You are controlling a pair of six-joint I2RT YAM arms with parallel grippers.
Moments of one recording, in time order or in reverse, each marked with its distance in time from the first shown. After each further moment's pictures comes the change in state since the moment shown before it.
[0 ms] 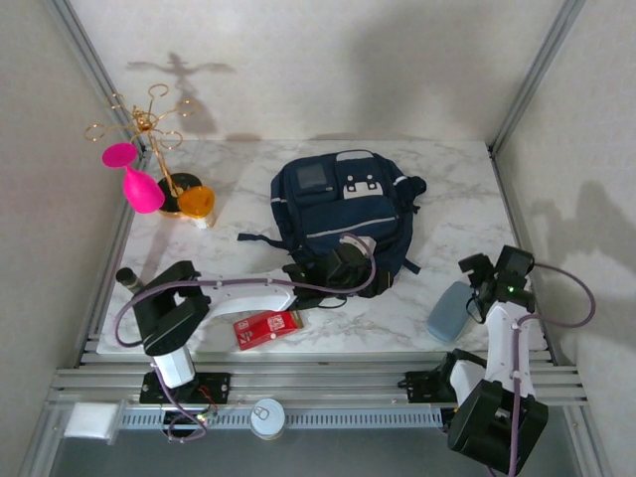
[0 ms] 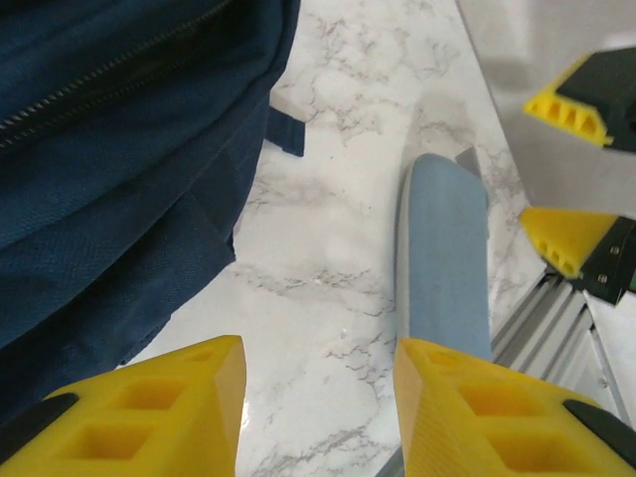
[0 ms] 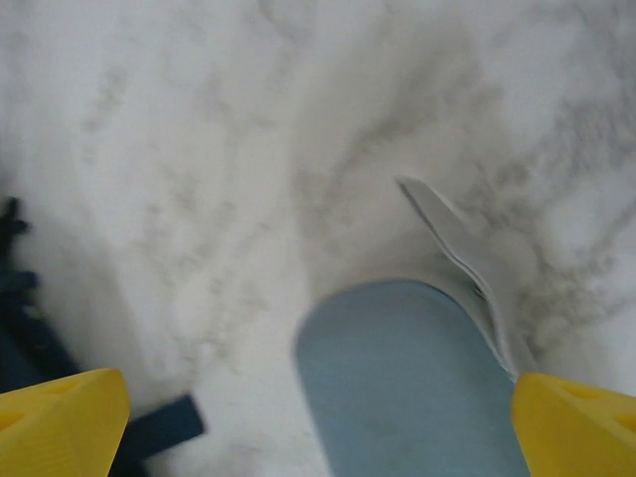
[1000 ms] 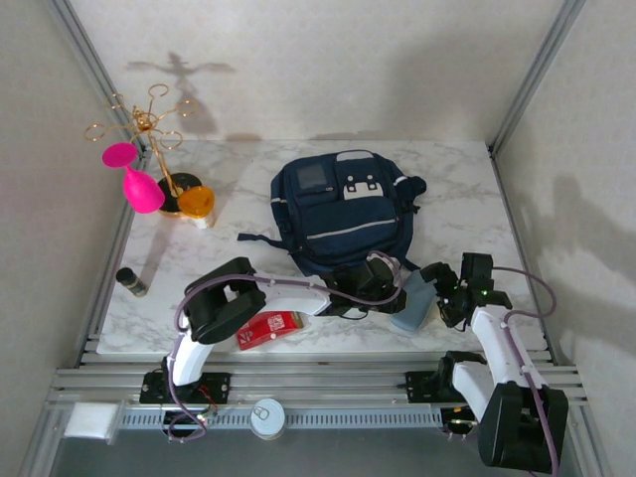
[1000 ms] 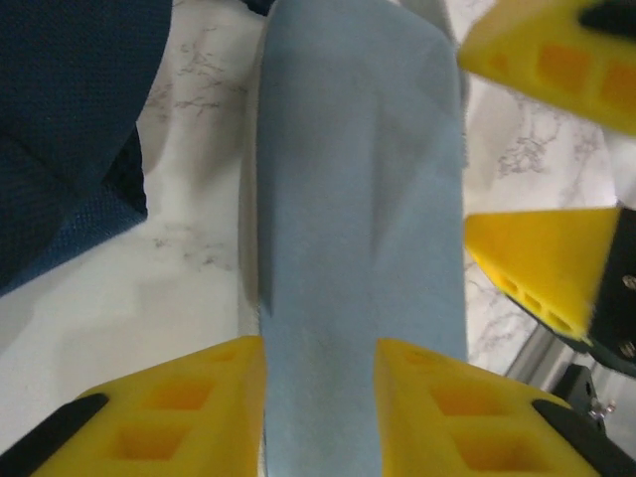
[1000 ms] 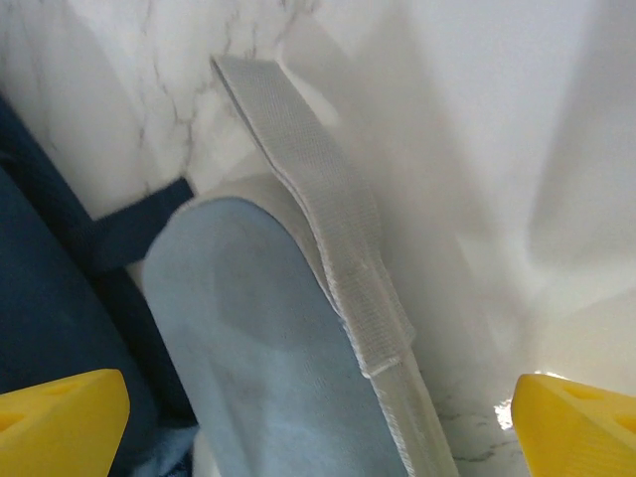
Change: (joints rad) left arm -0.058 0.296 0.172 0.015 0.090 -0.023; right arm 0.299 0.014 -0.121 0.061 -0.168 0.153
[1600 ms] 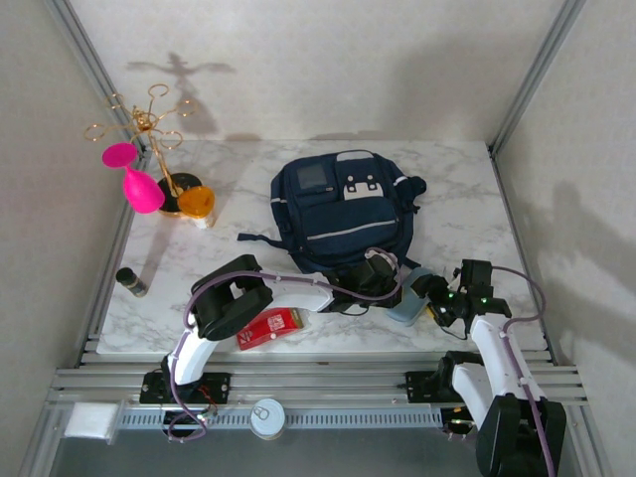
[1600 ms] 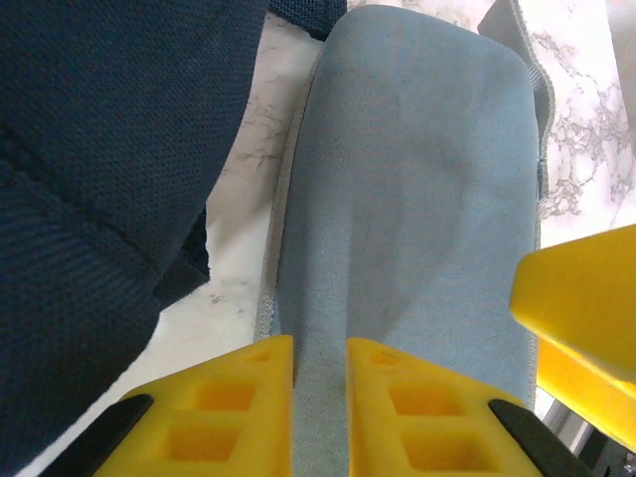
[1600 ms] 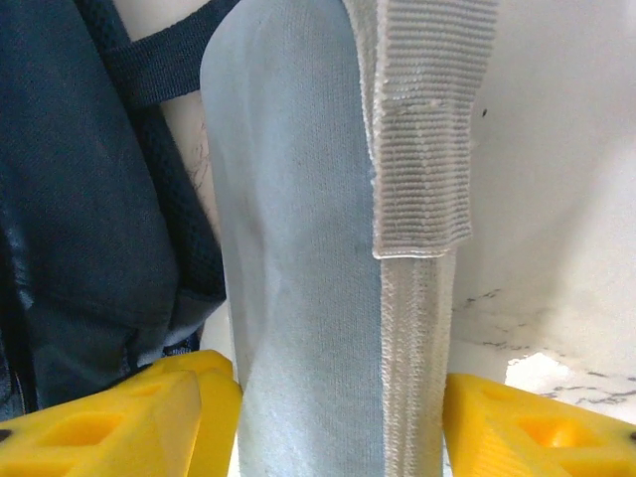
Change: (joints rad) left arm 0.022 0.034 0.023 0.005 -0.036 -0.011; right arm 0.000 -0.057 -0.034 -0.021 -0.192 -0.184
